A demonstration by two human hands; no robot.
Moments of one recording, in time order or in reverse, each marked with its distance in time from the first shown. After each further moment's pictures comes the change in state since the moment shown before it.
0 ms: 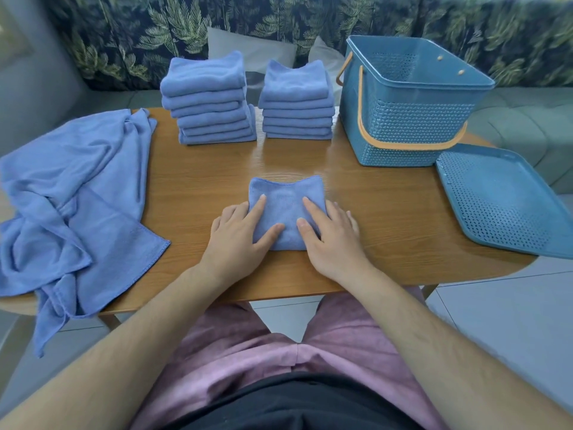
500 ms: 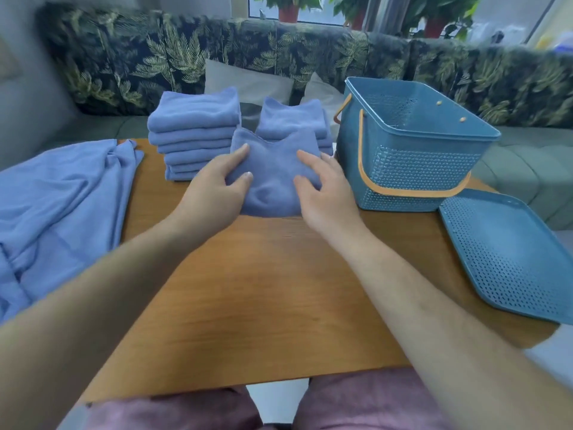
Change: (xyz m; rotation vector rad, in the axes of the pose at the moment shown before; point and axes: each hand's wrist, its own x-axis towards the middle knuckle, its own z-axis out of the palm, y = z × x) left_hand 0.109 0.016 -0.090 -0.594 0.191 -0.034; right_hand 0.117 -0.052 -0.064 0.494 0.250 -0.105
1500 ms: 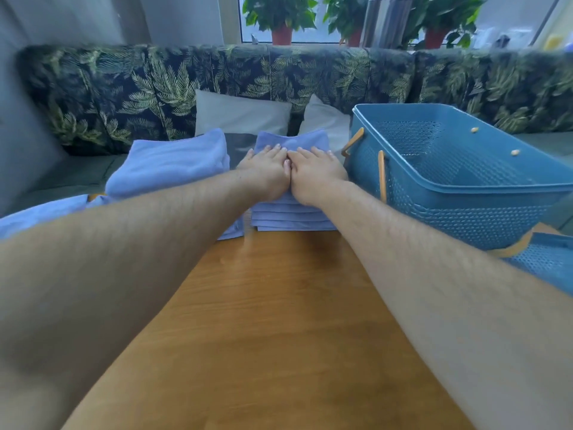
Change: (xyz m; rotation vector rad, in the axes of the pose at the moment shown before) left_hand 0.260 -0.031 0.097 0.815 -0.385 0.119; right_hand 0.229 0.067 0.046 -0.949 -0.275 -0.131
